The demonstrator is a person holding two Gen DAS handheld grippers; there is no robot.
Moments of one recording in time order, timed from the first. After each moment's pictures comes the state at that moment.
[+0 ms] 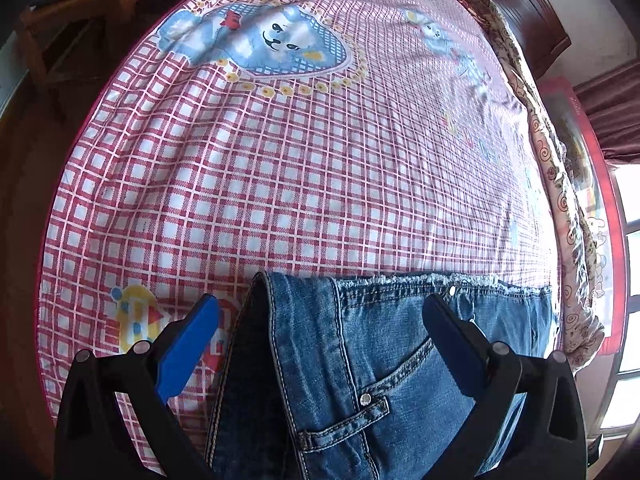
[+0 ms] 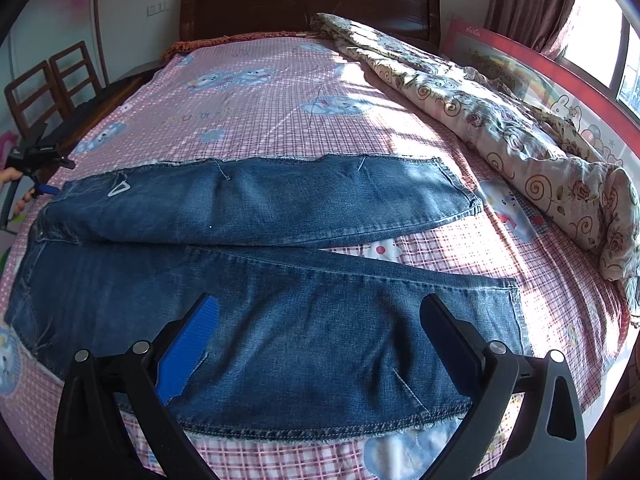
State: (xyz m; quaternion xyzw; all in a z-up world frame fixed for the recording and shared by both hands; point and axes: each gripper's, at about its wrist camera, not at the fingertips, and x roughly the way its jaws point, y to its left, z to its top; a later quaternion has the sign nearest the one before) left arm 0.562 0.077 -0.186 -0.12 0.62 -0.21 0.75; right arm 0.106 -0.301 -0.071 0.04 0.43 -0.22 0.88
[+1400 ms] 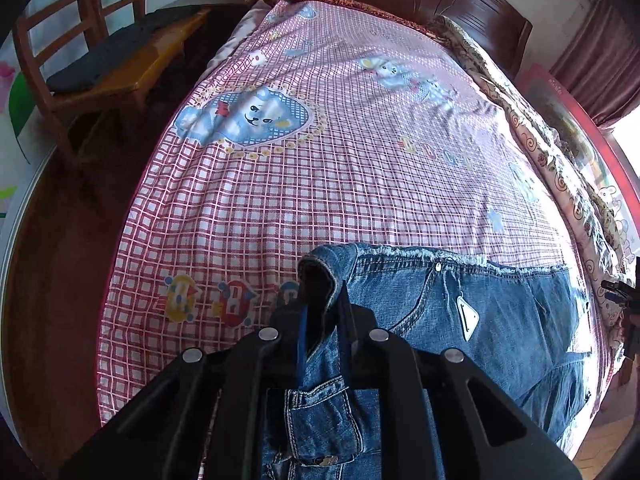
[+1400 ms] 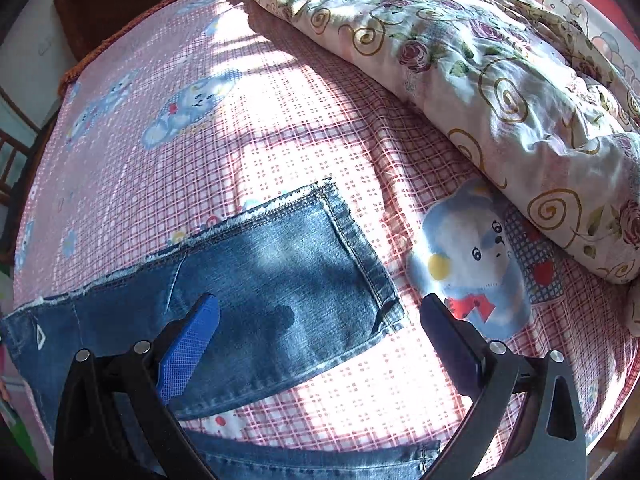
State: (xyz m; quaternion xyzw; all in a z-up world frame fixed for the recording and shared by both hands) left arm 0.500 0.060 -0.114 -0.03 0.51 -0.20 0.83; right arm 0.243 -0.616 -0.090 0.22 0.53 -0.25 0.78
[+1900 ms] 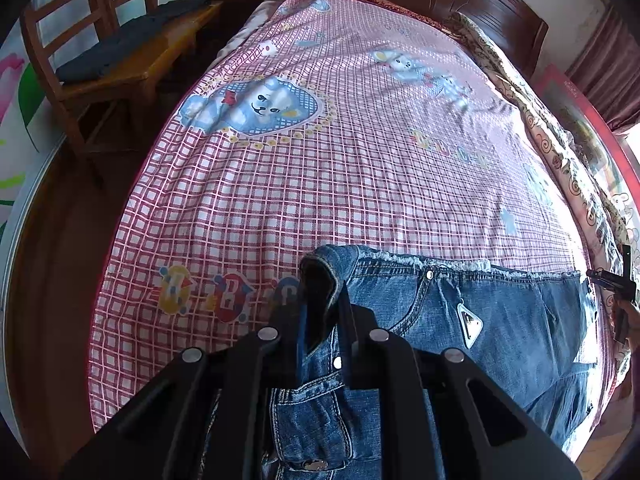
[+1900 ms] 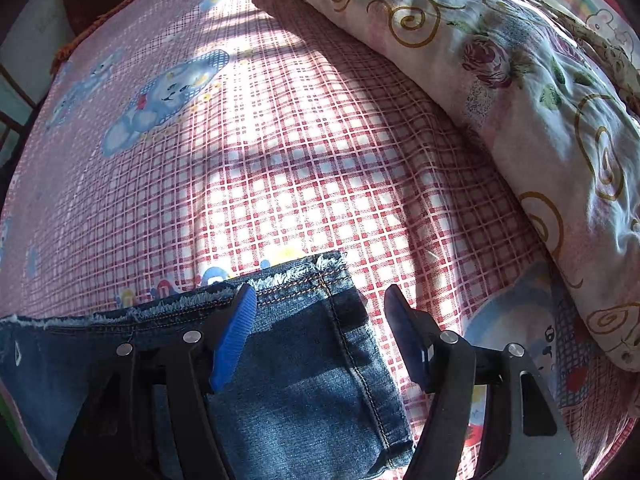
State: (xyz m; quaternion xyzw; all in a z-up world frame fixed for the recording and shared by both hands) left arm 0.505 0.048 -0.121 -0.03 0.53 -0.17 0.83; right arm 0.318 -0.656 -0.148 0.18 0.56 -0.22 0.78
